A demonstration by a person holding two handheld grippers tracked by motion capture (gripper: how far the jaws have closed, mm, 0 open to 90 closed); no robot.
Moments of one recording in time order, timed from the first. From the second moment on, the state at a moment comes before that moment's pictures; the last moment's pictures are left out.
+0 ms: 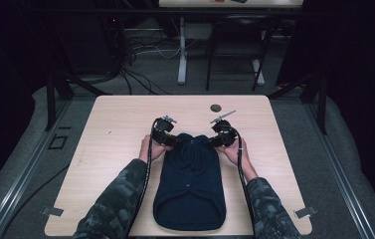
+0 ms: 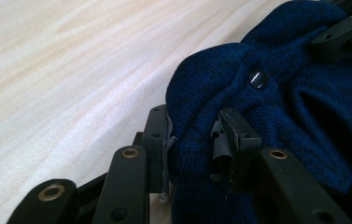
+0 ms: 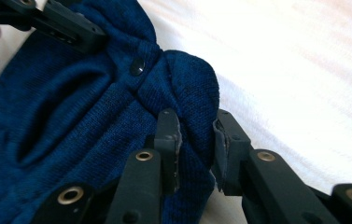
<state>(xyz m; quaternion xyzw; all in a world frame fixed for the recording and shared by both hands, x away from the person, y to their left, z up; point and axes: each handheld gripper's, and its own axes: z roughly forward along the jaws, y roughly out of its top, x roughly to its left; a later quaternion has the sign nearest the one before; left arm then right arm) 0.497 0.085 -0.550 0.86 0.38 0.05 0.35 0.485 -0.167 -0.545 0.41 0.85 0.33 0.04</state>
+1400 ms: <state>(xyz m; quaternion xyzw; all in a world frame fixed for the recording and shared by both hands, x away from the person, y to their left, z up) 0.437 0.087 -0.473 0.87 0.23 0.12 0.41 0.421 -0.188 -0.481 0.33 0.85 0.39 0.12</state>
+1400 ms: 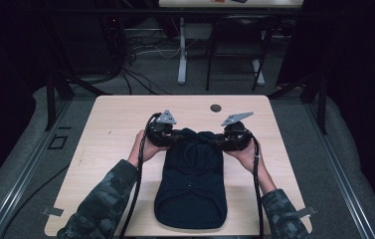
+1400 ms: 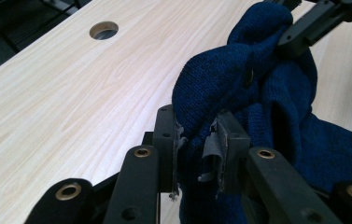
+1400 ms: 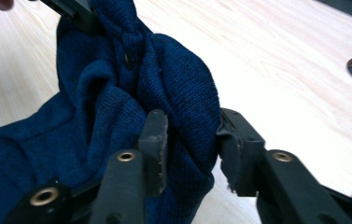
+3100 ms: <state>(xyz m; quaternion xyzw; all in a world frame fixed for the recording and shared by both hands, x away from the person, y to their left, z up) 0.391 0.083 -0.477 0.89 0.19 0.15 0.38 0.373 -0.193 -0.477 0.28 0.87 0.39 0.13</state>
